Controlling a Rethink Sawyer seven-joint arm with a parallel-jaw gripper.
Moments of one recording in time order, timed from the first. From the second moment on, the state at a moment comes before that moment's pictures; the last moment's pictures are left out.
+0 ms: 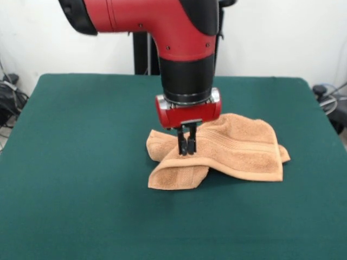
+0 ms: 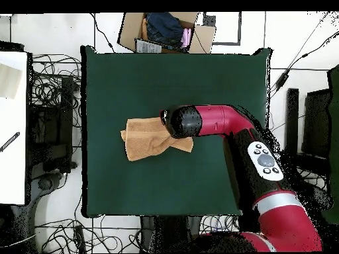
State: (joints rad) arm -0.54 -0.57 0.44 1.57 -0.44 0.58 1.59
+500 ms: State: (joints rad) arm -0.54 -0.66 0.44 1.58 -0.44 0.58 1.59
